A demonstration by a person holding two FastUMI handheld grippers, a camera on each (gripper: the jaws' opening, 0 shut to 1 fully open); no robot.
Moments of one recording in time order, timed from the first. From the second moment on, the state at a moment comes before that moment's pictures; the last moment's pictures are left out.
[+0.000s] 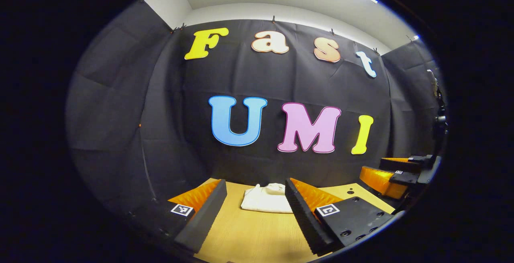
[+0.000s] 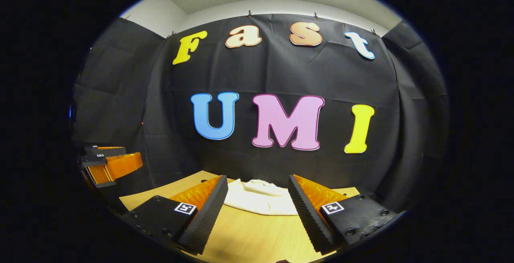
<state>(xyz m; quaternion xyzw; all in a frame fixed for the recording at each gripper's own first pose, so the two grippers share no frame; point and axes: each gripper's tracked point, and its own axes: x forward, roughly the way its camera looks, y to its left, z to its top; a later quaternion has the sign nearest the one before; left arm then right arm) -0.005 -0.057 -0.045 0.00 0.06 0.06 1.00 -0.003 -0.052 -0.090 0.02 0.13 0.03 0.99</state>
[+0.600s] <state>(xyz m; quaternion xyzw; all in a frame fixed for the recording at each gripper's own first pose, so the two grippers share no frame) -0.005 -0.048 -0.019 0.00 0.02 0.06 1.00 0.007 -0.047 -0.083 0.02 0.11 0.03 0.99</state>
